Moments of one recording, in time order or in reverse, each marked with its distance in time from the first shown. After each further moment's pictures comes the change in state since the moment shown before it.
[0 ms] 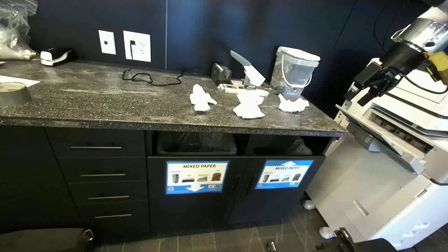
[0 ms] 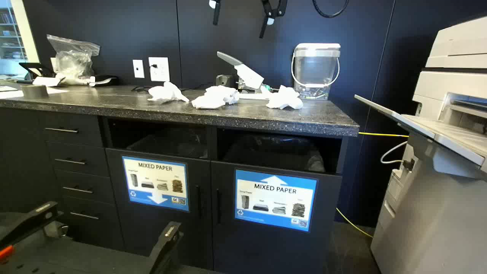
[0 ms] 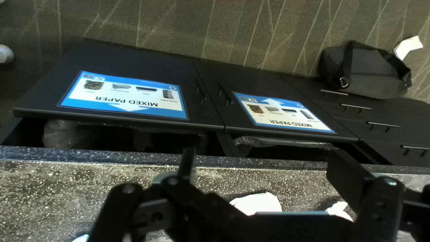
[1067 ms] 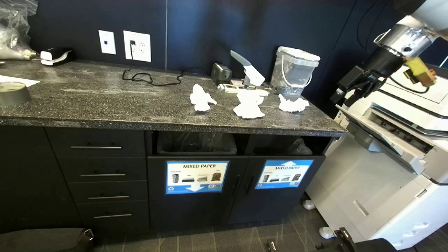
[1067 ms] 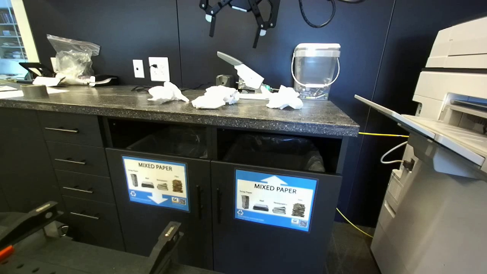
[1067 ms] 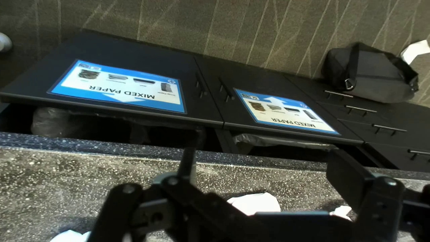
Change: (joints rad) arm -0.034 0.081 0.088 0.009 0.055 0.069 -0.031
